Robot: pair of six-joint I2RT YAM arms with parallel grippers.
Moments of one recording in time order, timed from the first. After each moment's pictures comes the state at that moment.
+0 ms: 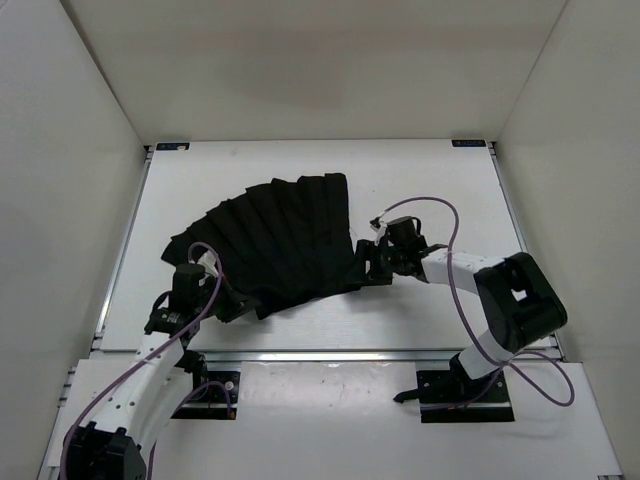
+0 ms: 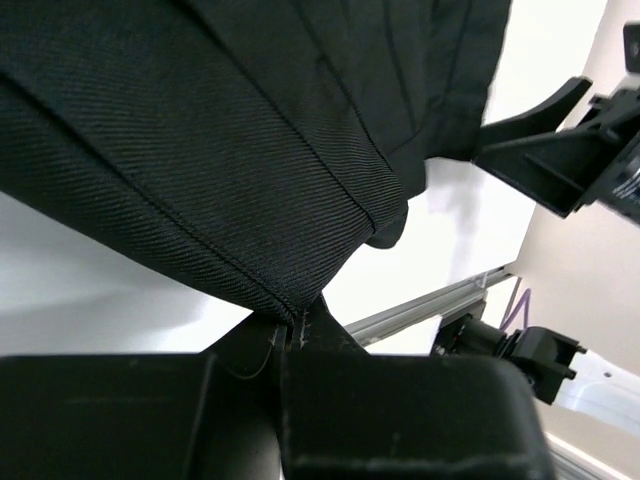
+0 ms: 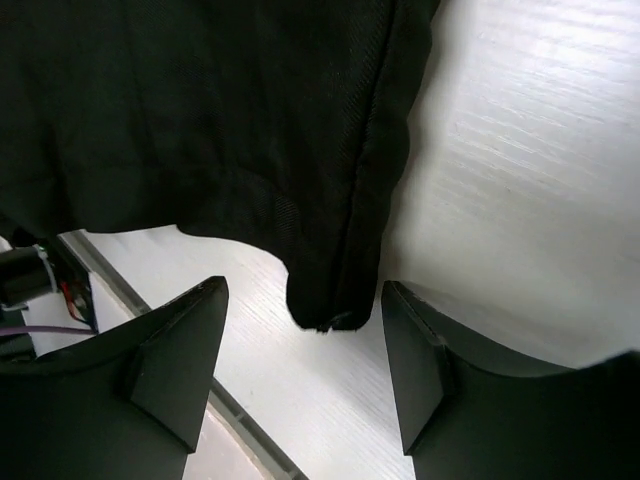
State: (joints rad) left arm -0.18 0.67 0.31 -0.39 0.44 -0.84; right arm 0.44 1.56 0.70 0.00 -0.54 0.52
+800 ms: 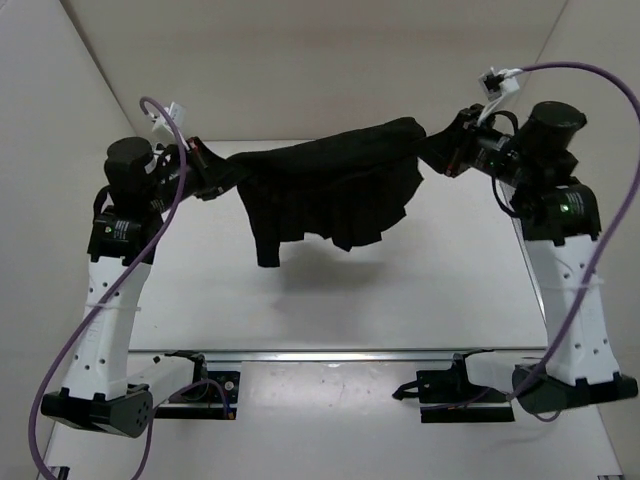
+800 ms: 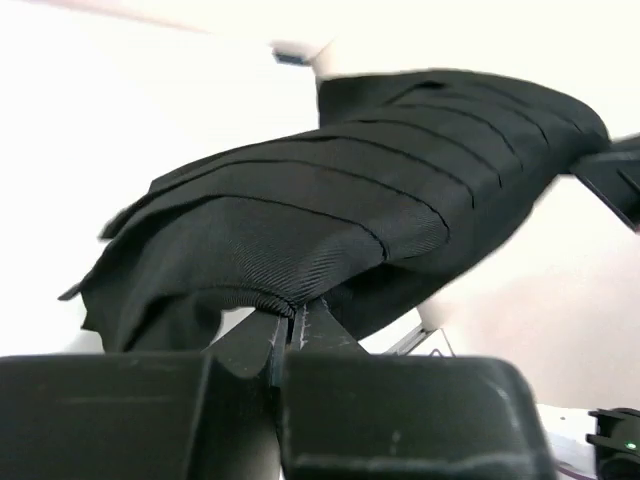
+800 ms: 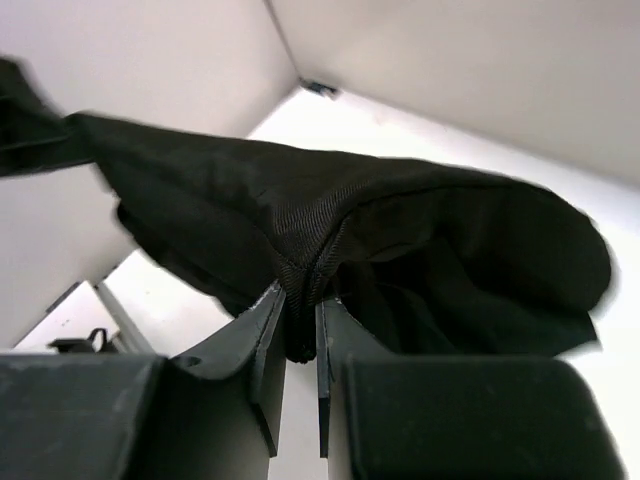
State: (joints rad) left arm -0.14 1.11 1.43 -0.54 0.54 -0.62; right arm 0.15 1.25 1.72 -0.63 -0.64 0.24
